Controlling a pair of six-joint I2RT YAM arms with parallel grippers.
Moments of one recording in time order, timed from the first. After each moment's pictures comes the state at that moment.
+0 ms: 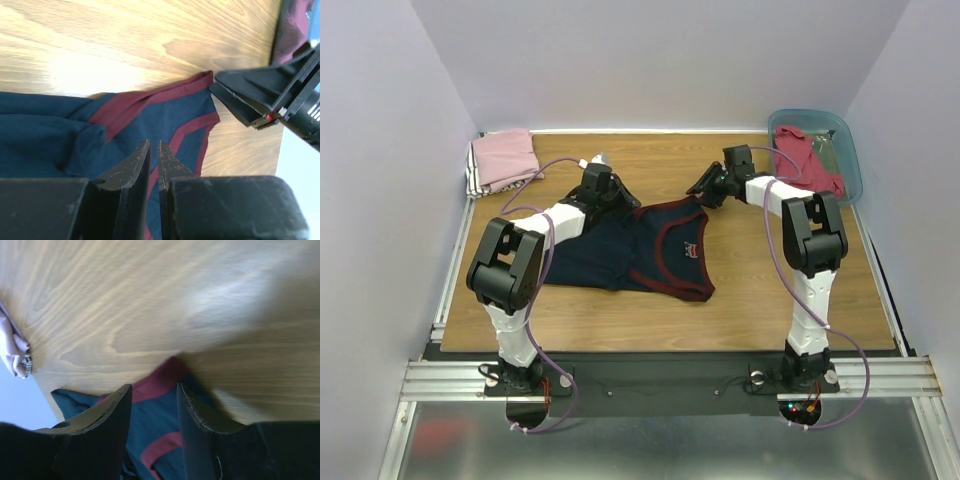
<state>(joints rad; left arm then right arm) -0.43 1.83 1.13 0.12 0.14 -0.88 0.23 2.14 1.51 -0.17 -0.30 0.93</state>
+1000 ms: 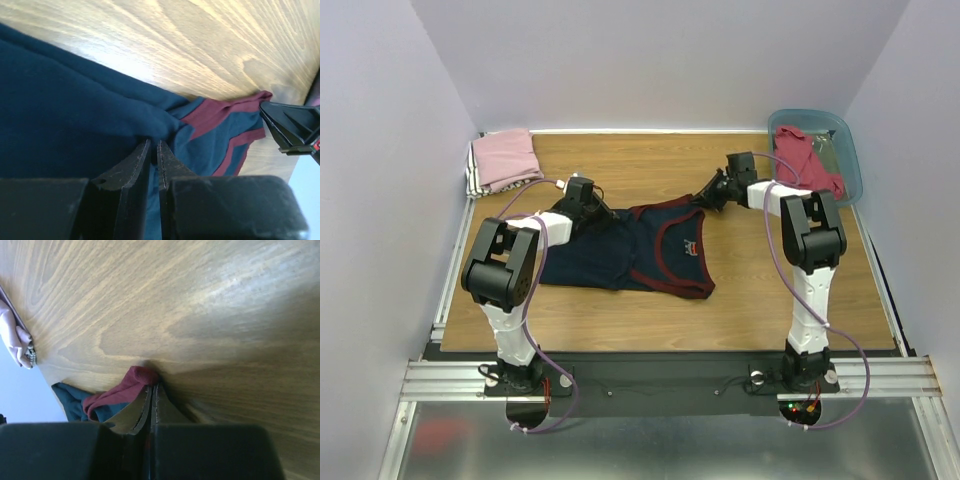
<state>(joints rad) -0.33 1.83 0.99 0.13 0.11 -0.96 0.20 2.19 1.47 -0.09 -0.35 0.93</state>
